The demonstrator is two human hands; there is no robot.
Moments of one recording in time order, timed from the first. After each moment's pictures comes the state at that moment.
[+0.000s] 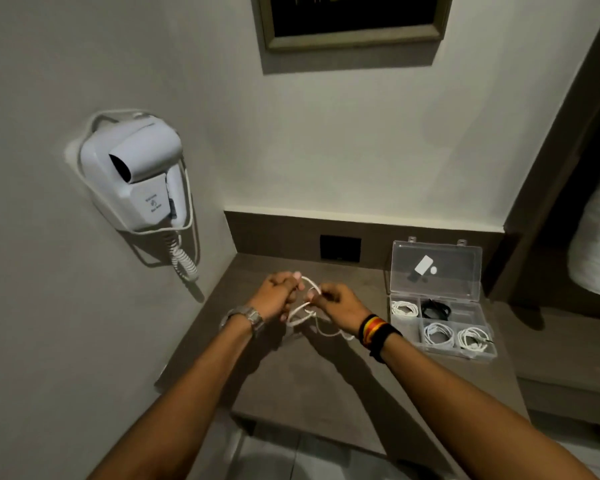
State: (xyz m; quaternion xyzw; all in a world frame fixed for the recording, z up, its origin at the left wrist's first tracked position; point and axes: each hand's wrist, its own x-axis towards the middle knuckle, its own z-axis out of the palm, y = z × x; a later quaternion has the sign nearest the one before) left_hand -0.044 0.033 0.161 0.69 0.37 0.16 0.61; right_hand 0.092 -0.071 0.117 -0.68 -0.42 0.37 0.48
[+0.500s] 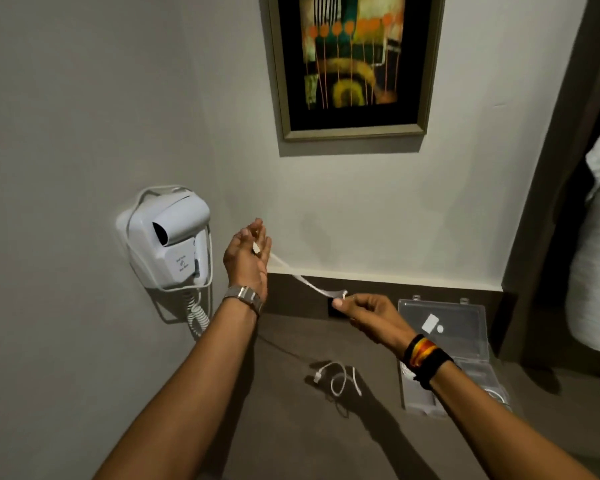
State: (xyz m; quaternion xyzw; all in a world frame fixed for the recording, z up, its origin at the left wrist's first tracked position) left_hand -0.029 0.088 0.300 0.38 0.16 0.57 0.71; right_hand 0.123 -0.096 0.211 -0.62 -0.44 0.31 0.57
